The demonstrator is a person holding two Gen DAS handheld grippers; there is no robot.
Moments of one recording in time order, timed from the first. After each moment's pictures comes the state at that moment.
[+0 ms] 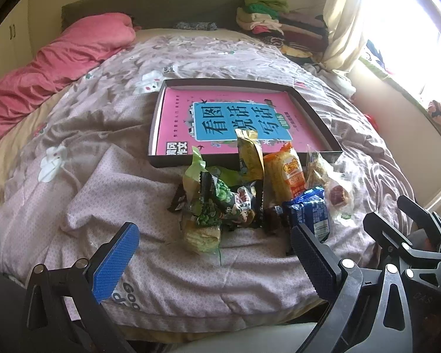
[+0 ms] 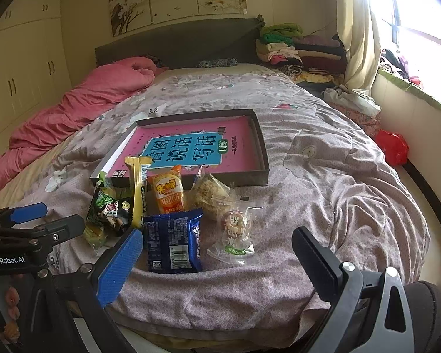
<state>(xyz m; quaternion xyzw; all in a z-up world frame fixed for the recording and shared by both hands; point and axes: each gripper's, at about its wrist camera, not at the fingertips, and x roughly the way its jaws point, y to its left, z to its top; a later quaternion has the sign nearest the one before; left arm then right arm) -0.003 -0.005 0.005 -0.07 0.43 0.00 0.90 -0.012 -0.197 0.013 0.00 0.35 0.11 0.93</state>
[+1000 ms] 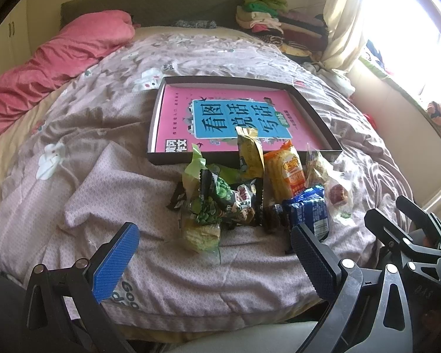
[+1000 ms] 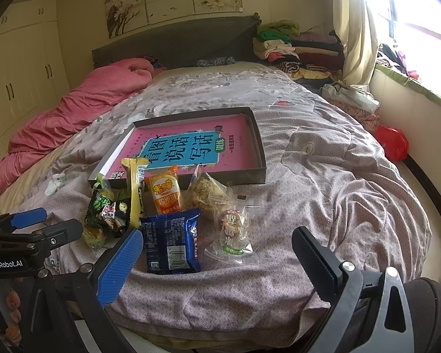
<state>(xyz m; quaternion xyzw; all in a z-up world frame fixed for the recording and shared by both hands) -0.004 -0.009 0.002 -0.07 0.43 0.00 0.90 -0.011 -0.198 0.013 0.00 0.35 0.11 0.93</state>
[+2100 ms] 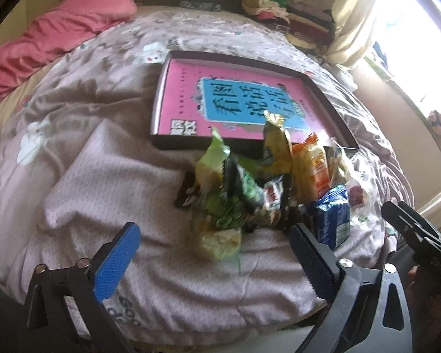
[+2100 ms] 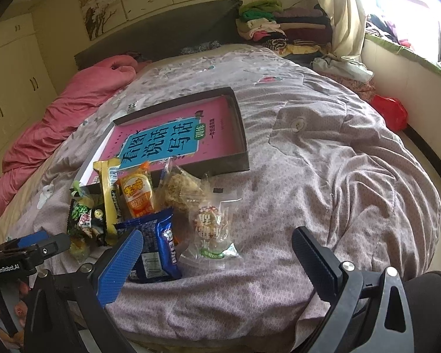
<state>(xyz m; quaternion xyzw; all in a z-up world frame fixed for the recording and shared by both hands) 0.031 0.022 -0.026 -0.11 0.47 -0.02 0.88 0.023 -0.225 -0.008 0.06 0.40 0.10 0.91</state>
